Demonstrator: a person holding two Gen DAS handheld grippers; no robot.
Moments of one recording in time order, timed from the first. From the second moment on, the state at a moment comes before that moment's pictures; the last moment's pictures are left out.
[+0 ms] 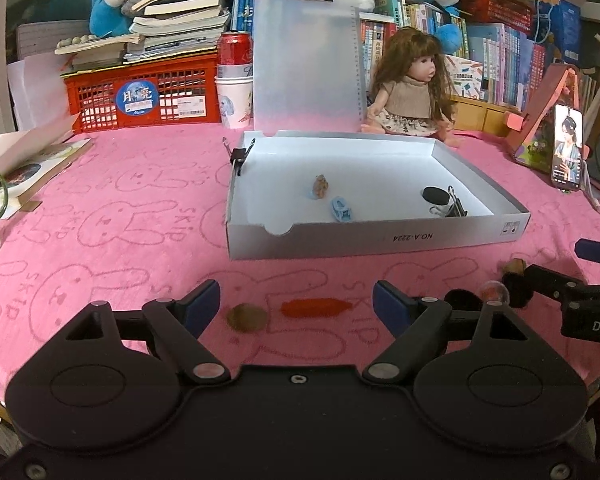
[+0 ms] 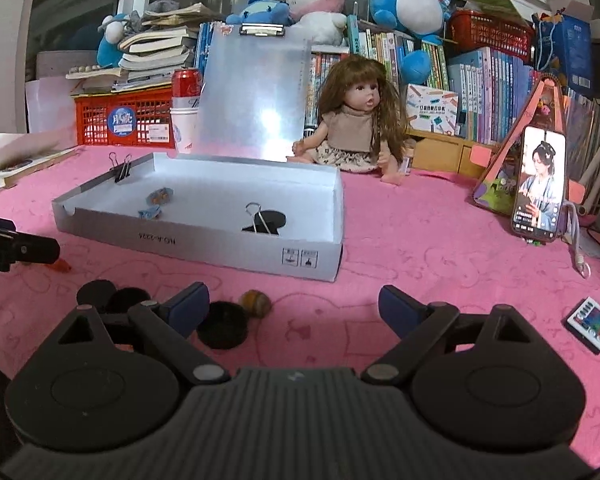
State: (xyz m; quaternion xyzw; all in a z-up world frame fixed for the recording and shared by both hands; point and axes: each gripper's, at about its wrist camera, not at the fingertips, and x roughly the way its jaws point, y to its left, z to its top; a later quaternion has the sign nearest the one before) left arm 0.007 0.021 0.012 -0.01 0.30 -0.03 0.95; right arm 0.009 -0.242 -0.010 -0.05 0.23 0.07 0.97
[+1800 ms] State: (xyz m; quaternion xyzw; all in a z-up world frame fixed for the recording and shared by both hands) left arm 0.006 0.036 -0.010 0.00 0.29 0.01 0.96; right arm 0.005 -0.221 -0.023 -0.02 0.25 0.13 0.96
